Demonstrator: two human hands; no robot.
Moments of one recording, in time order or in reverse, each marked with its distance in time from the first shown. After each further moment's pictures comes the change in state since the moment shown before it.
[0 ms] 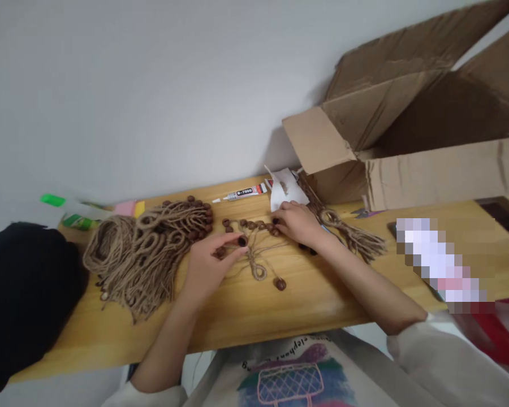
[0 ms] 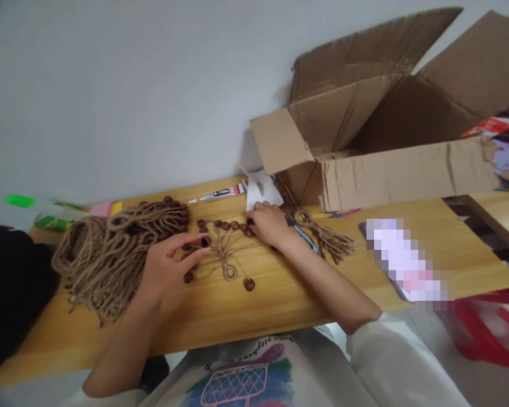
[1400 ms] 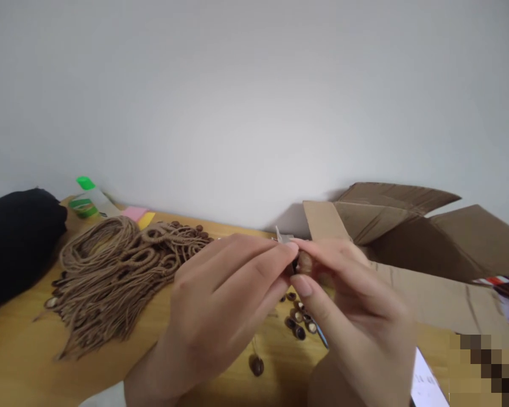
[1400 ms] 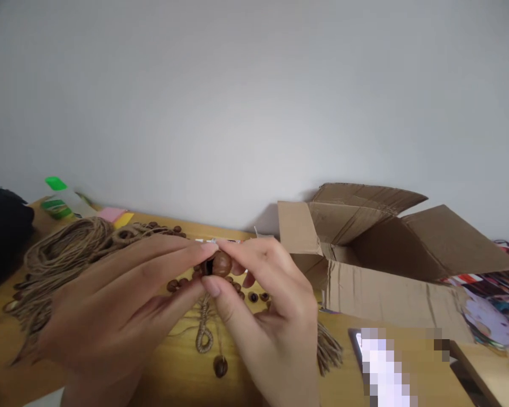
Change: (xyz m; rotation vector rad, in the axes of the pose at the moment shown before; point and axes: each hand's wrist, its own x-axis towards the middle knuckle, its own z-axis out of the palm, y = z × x) left_hand 0.009 0.108 -0.035 0.256 0.674 0.703; right_hand -0.070 -0.092 -0.117 0.725 0.743 -0.364
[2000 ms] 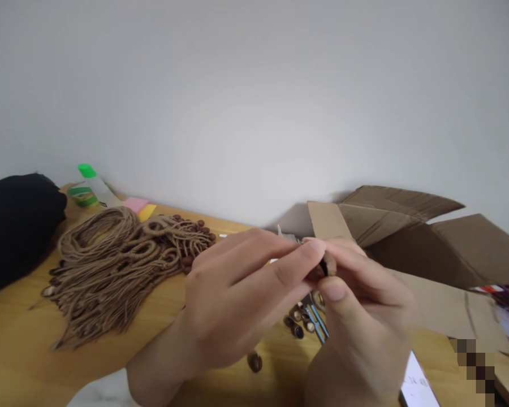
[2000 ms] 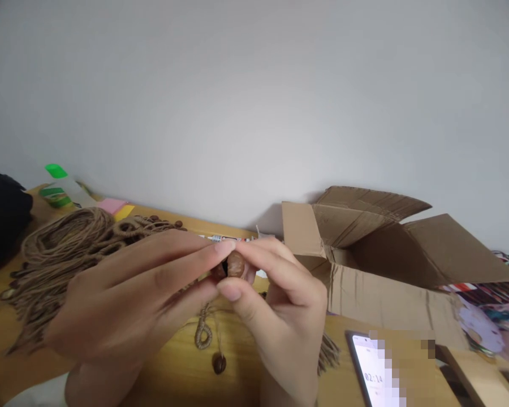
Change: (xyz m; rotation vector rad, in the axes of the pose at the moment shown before) left_hand 0.005 0.003 0.000 -0.128 0.025 -0.042; right_hand 0.008 0.007 0.007 0.321 0.022 -0.014
